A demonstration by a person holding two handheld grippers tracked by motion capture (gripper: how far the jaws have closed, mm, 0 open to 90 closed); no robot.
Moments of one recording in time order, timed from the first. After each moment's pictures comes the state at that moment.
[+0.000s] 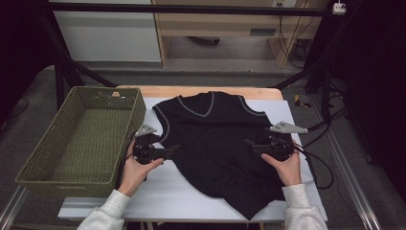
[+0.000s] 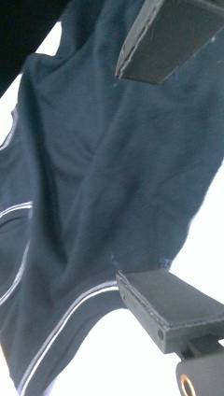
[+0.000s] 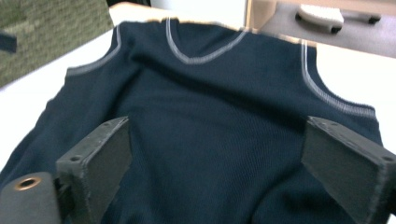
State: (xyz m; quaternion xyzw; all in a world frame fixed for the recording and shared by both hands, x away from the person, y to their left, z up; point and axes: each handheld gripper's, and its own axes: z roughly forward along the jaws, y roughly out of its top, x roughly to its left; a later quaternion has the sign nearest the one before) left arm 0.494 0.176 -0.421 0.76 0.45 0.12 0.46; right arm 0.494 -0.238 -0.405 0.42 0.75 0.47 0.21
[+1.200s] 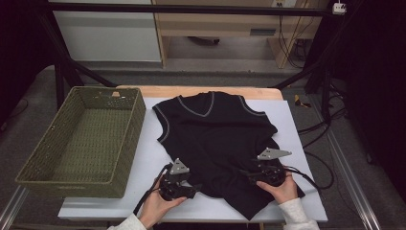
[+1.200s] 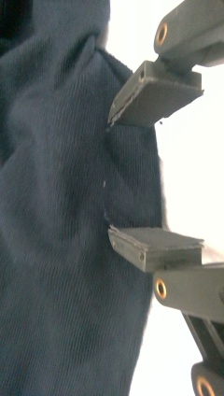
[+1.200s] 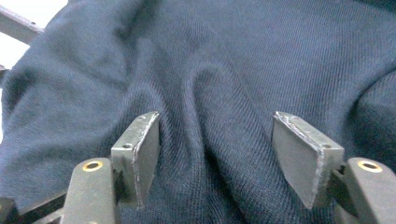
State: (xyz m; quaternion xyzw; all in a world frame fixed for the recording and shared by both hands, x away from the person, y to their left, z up) left arm 0.424 0.102 -0.473 0.84 0.37 0.06 0.39; right arm 0.453 -0.224 -0.465 0.39 0.82 0.39 0.13
